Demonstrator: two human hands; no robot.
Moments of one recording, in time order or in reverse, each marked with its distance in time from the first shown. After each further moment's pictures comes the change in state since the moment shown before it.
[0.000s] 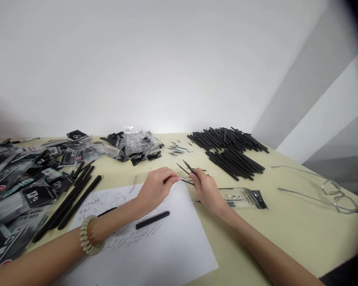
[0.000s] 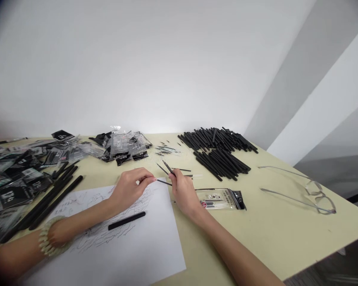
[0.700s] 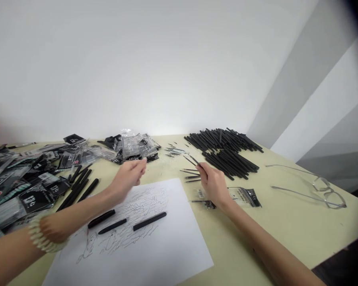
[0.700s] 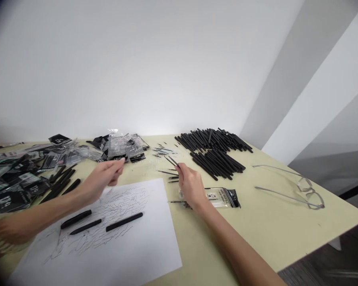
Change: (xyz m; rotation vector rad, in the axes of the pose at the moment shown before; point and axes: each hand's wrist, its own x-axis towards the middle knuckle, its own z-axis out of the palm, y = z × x) left_hand 0.003 -0.008 -0.049 -0.178 -0.108 -0.467; right_hand 0.004 0.014 -0.014 -0.150 0.164 -0.098
